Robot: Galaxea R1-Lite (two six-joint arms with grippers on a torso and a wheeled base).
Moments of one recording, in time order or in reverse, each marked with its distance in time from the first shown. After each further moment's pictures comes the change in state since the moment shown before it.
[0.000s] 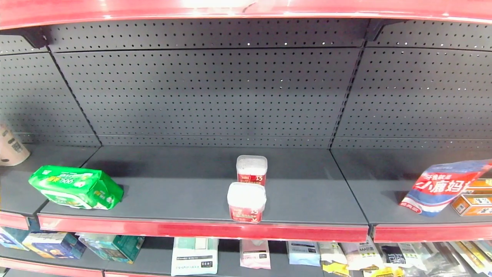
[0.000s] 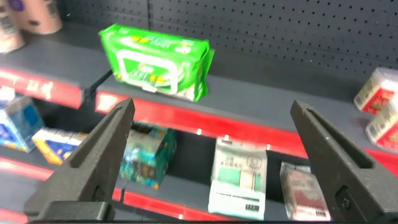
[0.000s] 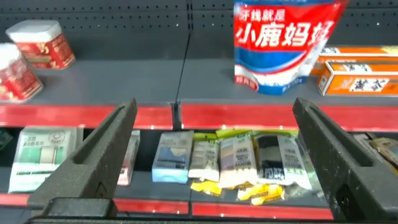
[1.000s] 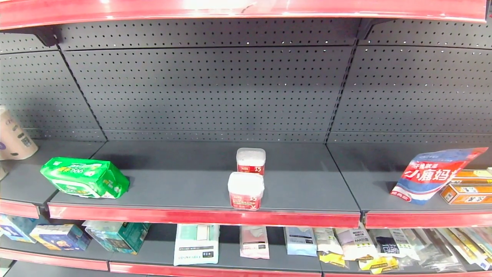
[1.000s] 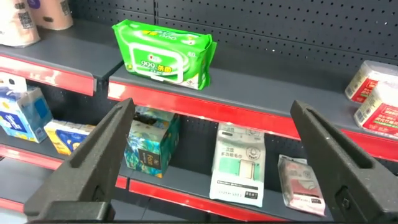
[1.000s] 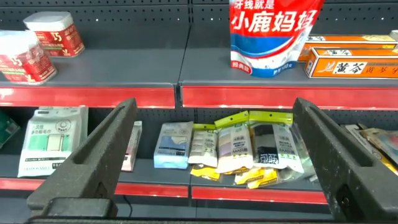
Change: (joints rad) left arm 0.000 0.000 0.000 -0.001 0.002 -0.002; right arm 0.000 0.000 0.000 0.000 -0.001 -0.004
